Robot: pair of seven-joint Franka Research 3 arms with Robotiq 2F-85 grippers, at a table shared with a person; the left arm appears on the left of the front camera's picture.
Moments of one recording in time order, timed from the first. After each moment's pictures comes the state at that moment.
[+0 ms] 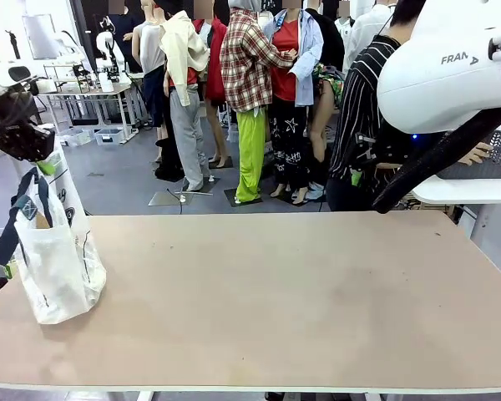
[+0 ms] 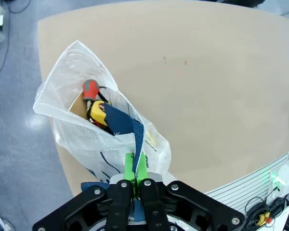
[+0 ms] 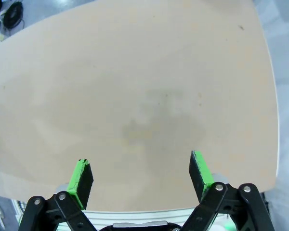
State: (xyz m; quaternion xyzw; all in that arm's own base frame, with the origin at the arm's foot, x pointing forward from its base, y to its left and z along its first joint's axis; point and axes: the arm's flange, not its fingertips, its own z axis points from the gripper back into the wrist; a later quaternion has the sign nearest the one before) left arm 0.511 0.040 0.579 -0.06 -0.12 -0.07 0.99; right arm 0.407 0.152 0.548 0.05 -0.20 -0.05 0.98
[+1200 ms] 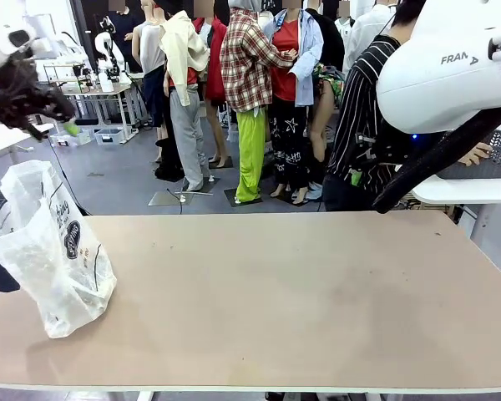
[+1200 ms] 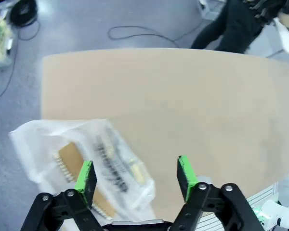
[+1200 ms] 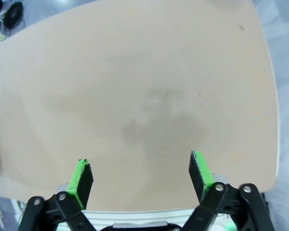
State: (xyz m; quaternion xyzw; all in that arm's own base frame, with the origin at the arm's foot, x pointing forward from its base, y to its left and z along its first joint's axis) left arm 0.491 -0.015 0.633 -0.08 -0.24 -0.03 0.97; right arm 0.407 0.153 0.548 0.05 -0.20 -0.05 0.98
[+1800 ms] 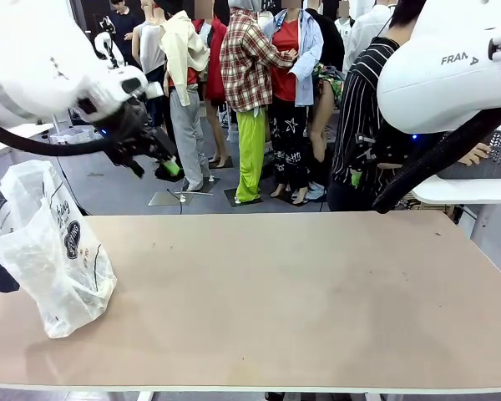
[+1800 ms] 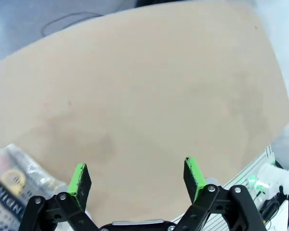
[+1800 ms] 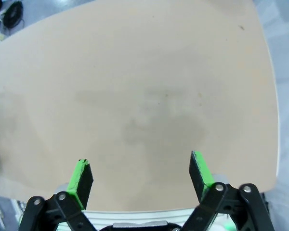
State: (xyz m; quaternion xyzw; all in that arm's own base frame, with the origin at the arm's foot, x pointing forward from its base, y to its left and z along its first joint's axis) left arm 0.501 -0.187 0.537 -0.15 -0.18 -0.18 0.95; right arm 0.407 0.153 0.547 0.05 -0.20 -0.05 0.98
